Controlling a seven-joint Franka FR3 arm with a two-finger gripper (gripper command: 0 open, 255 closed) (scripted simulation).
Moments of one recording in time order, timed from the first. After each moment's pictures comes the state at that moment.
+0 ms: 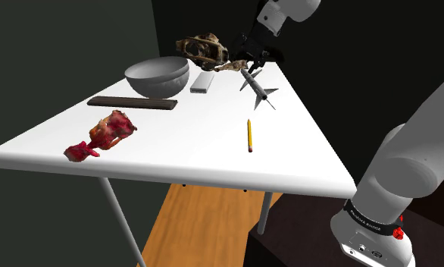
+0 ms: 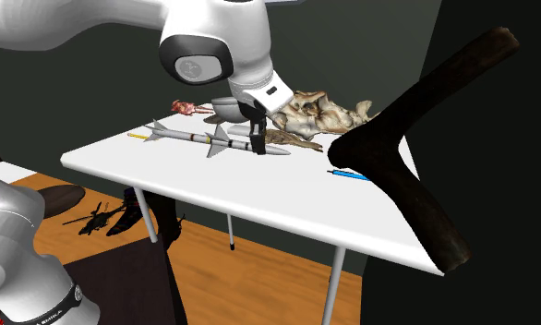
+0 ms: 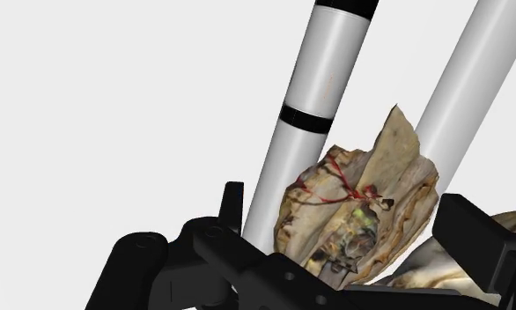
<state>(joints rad) -0.01 -0.21 -0.21 -2.01 0.49 2.01 0.15</state>
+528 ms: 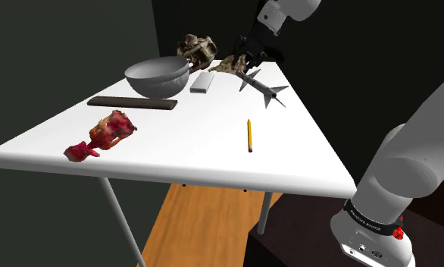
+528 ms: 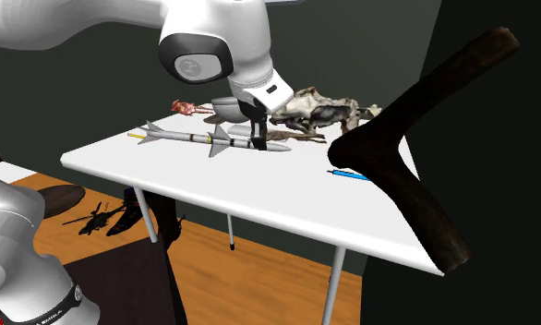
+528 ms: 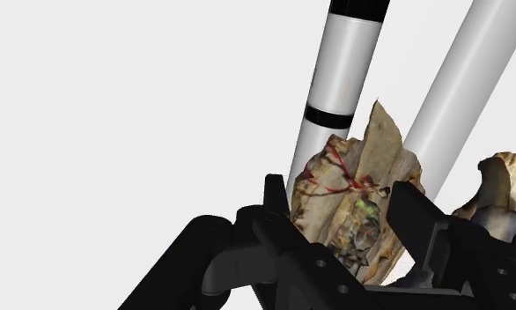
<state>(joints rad) -0.01 -0.21 -0.21 -2.01 0.50 2.01 0.15</state>
